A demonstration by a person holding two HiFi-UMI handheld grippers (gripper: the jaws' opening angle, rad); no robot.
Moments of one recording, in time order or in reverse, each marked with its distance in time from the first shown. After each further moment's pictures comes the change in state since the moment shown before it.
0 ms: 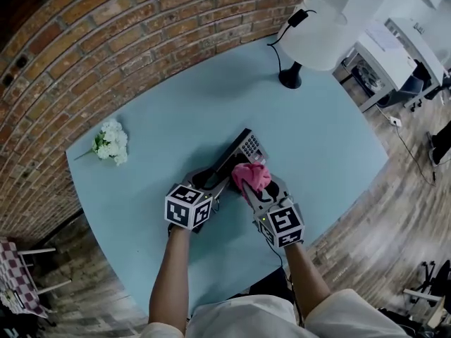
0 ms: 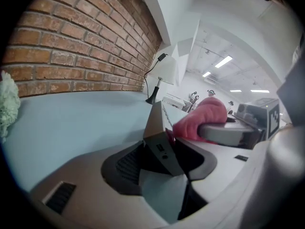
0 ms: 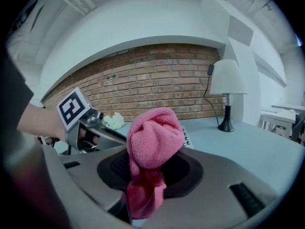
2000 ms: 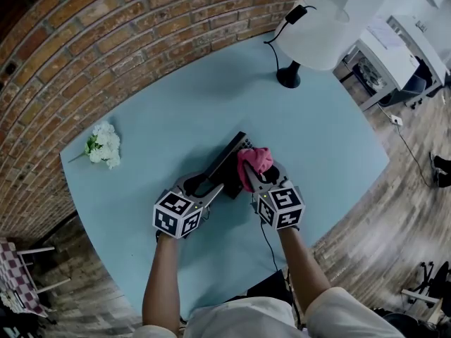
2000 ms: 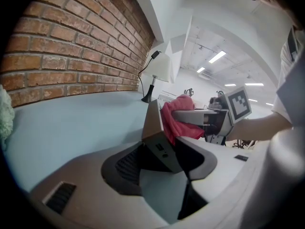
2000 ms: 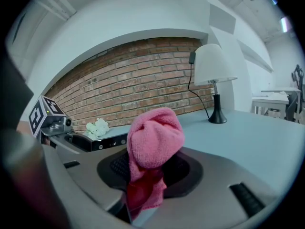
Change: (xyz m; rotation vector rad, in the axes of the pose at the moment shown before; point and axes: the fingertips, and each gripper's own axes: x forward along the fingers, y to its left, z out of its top) left arm -0.003 -0.003 0.000 0.080 0.027 -0.030; right arm 0.038 -0.061 0.000 0.156 -0.005 -0.068
